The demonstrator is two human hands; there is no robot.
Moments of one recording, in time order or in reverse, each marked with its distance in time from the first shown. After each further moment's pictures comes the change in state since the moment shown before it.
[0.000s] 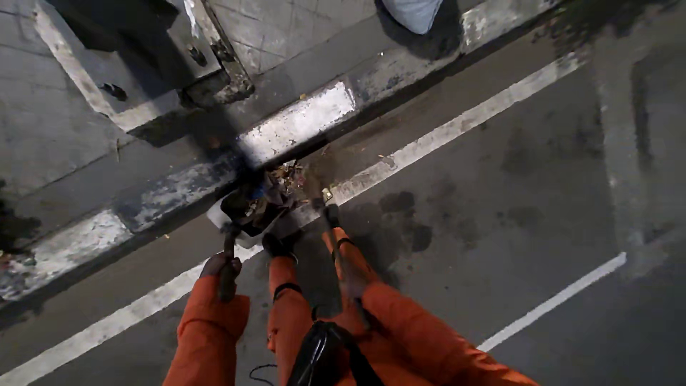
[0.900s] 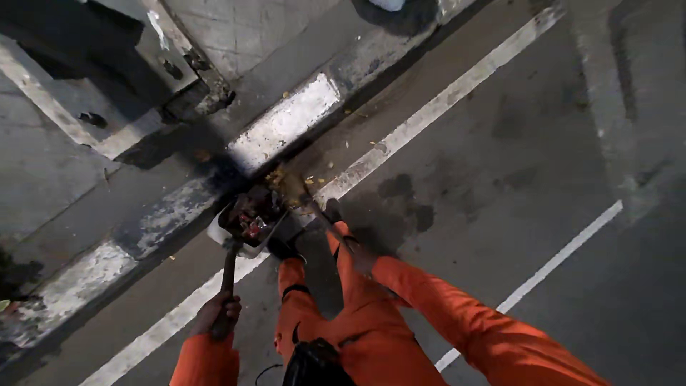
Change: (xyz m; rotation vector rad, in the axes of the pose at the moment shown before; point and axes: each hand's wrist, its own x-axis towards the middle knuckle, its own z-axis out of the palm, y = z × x) left_hand -0.063 -0.002 -0.038 -0.021 -0.003 -0.153; right_hand 0.031 0.002 -0.028 -0.120 0.072 -0.090
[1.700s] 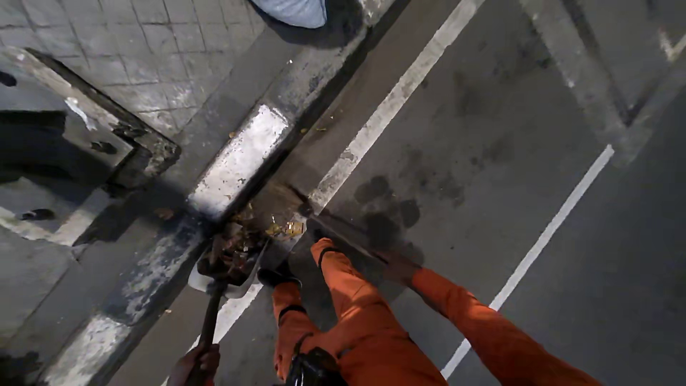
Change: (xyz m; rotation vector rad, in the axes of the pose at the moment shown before) left_hand -0.002 0.007 0.046 -0.047 -0.075 -0.063; right_hand -0.072 0.177 -0.088 0.382 0.100 0.060
